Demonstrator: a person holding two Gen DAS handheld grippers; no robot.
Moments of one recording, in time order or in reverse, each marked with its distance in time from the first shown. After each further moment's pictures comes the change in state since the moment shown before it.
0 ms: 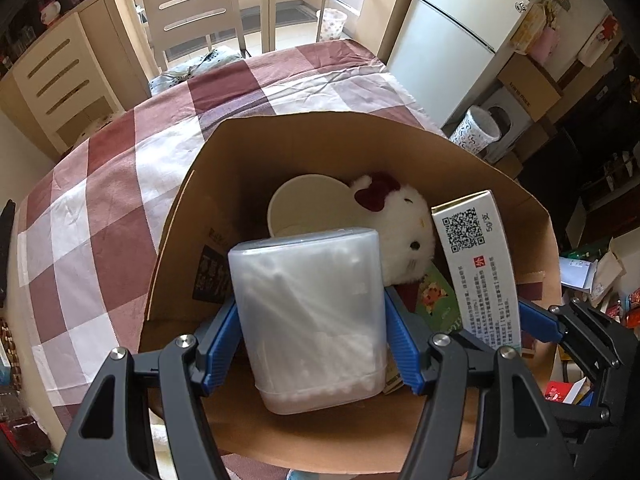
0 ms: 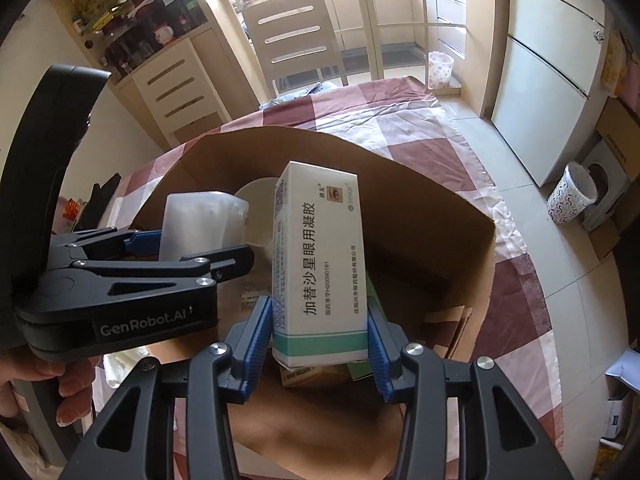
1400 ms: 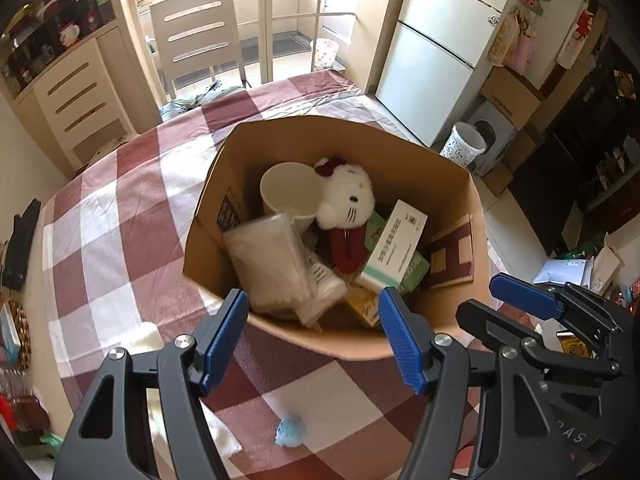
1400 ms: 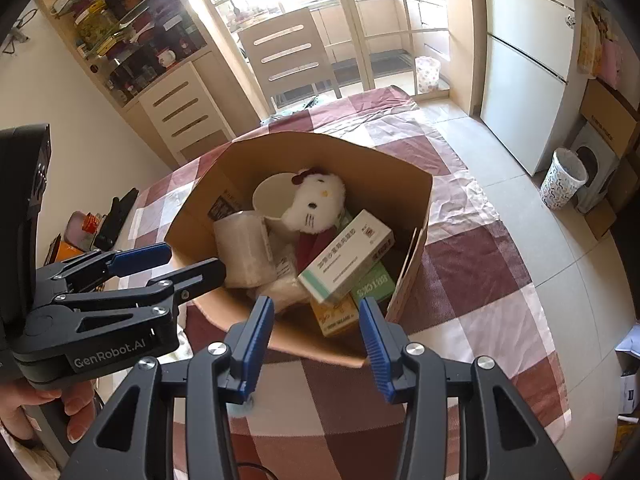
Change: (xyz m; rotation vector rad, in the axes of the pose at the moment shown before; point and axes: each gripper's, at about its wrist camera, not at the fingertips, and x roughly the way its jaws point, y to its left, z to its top) left arm -0.082 -0.022 -0.068 0.021 -0.123 0.011; right arm -0.069 -0.003 -0.044 0.062 -0.058 0.026
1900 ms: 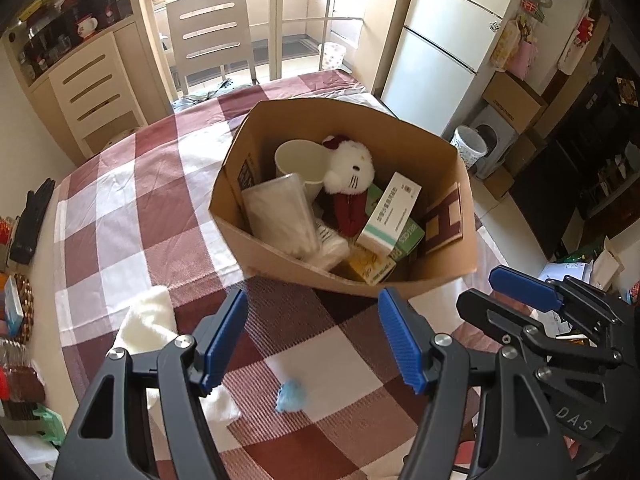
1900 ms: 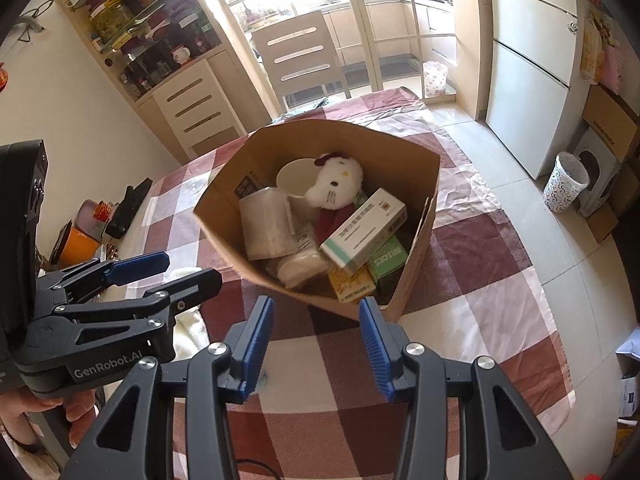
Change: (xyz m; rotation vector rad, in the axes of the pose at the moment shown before) left arm -0.032 0.004 -0.044 -0.027 -0.019 0.016; right arm -0.022 0.019 -0.031 -0.029 -0.010 0.019
